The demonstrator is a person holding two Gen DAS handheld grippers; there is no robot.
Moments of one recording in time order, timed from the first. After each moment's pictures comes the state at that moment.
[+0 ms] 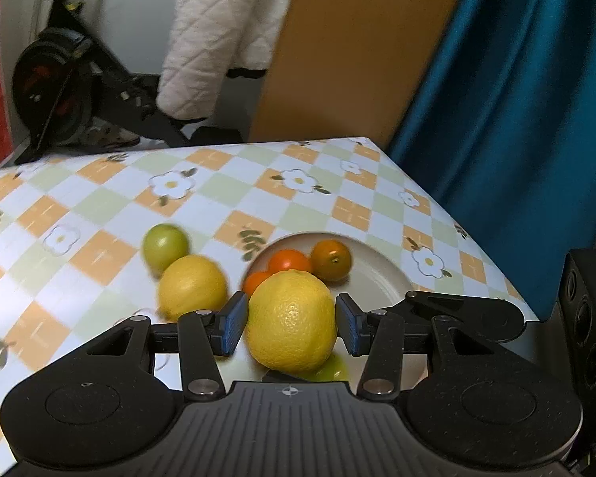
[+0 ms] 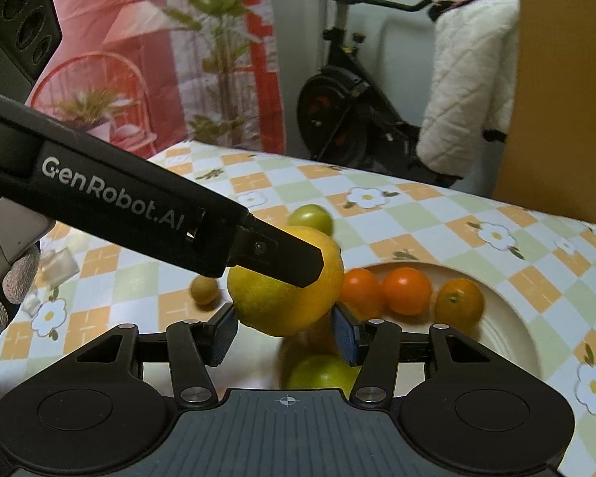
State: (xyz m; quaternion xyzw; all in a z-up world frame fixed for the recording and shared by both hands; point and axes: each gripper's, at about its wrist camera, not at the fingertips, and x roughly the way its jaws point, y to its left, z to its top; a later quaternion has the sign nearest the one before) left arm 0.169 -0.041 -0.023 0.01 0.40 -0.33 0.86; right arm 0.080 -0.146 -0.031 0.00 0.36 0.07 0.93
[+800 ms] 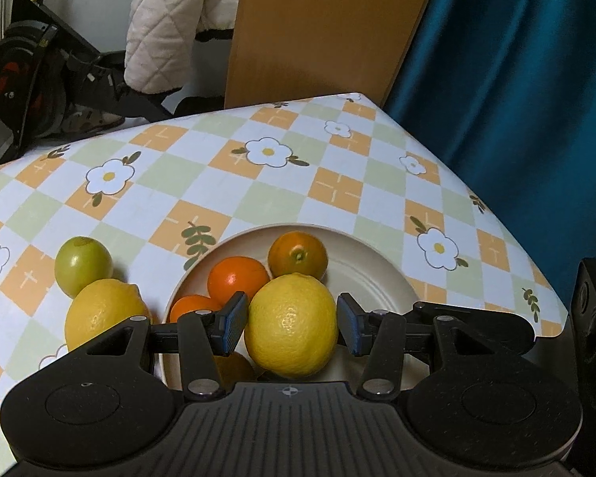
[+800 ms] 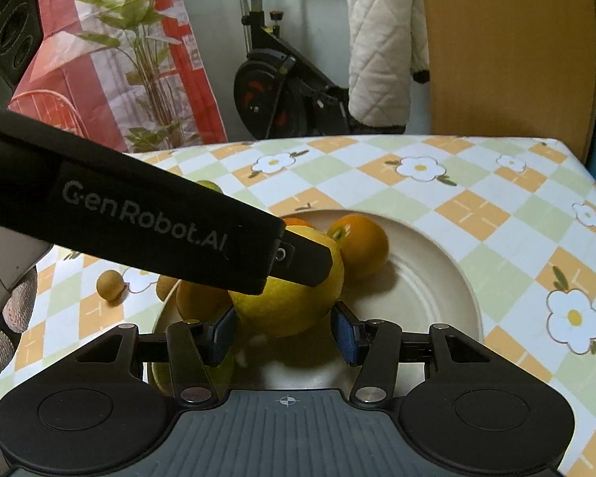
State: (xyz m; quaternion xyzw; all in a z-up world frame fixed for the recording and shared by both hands) left arm 0.198 -0.108 -0.054 0.06 0.44 -0.33 0.83; right arm 0.085 -0.219 -0.072 0.09 0.39 0.01 0.92
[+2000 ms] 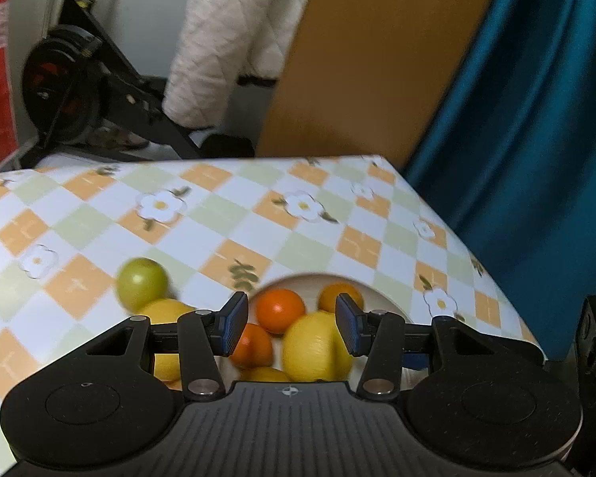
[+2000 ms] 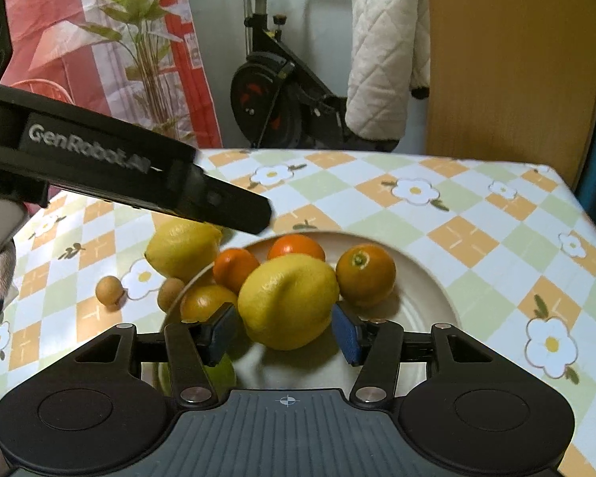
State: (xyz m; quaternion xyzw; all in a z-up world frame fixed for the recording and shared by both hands) left arm 0.198 -0.056 -0.021 -0.02 0.39 -0.30 0.87; right arm 0.084 -0.207 -0.044 0.05 0.37 0.00 0.93
